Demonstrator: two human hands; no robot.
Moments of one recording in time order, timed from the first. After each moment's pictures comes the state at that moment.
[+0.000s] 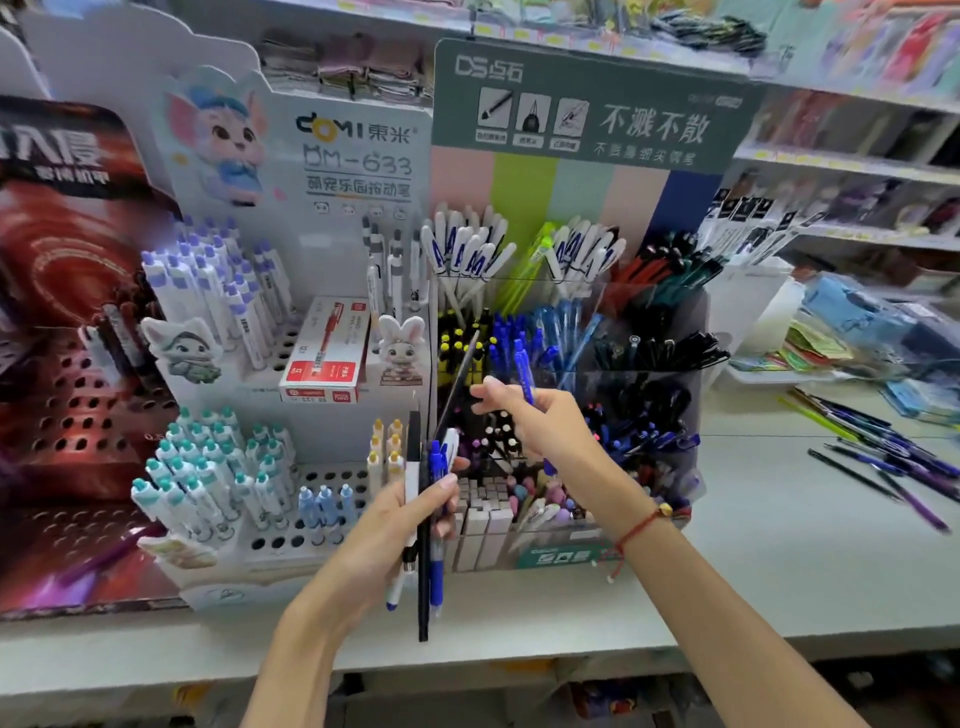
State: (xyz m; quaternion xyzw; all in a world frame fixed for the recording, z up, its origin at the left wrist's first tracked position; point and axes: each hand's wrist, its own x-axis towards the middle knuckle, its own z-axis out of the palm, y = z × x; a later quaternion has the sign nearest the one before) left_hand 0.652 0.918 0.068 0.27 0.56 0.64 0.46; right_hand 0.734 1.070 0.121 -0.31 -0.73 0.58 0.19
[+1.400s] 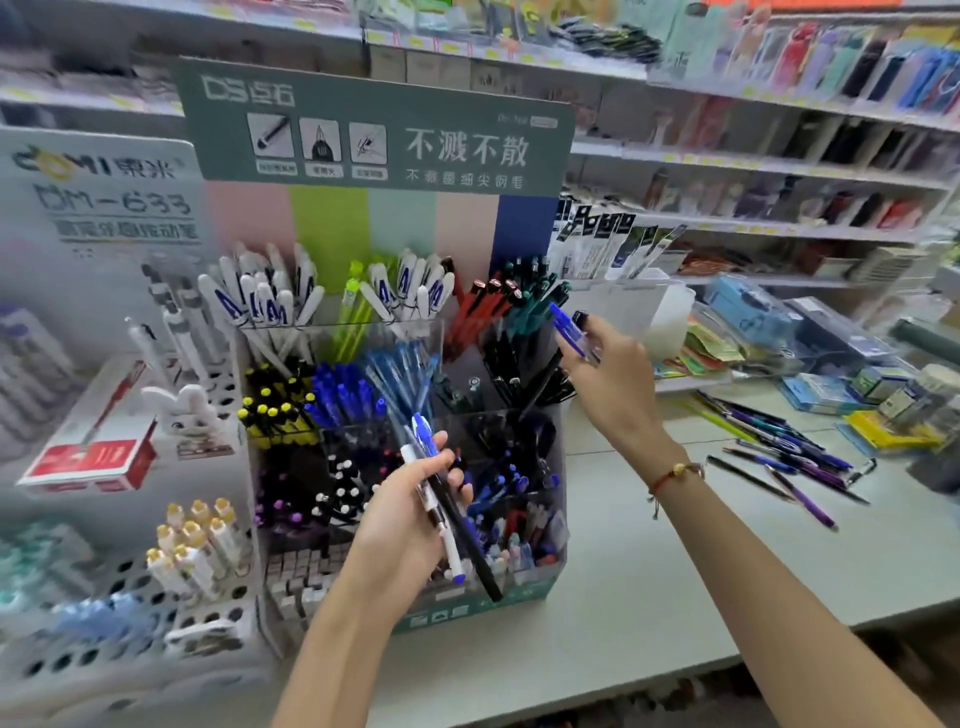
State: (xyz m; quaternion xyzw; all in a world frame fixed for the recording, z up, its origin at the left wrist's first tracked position) left_hand 0.745 1.078 0.116 0.04 0.35 0.78 0.52; right_hand 0.839 1.263 0.157 -0.39 -0.82 0.16 0.38
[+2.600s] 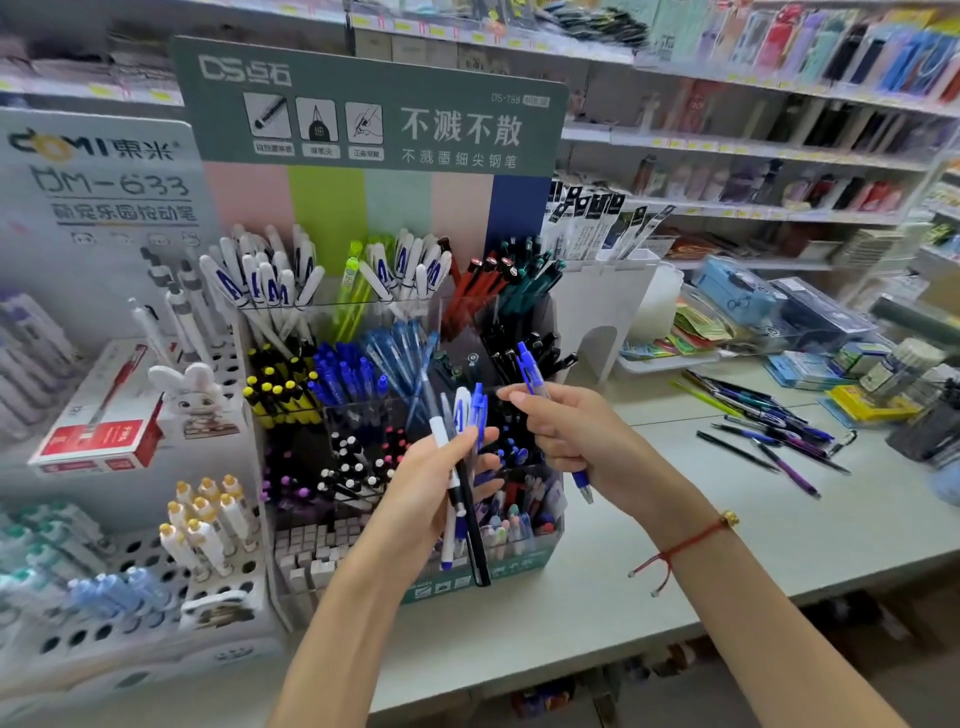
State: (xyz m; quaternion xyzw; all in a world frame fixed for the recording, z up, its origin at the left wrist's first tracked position) left_hand 0.750 1.079 0.121 0.16 0.50 0.69 0.50; right_hand 0.861 1.178 0.164 -0.35 -0.66 0.64 0.18
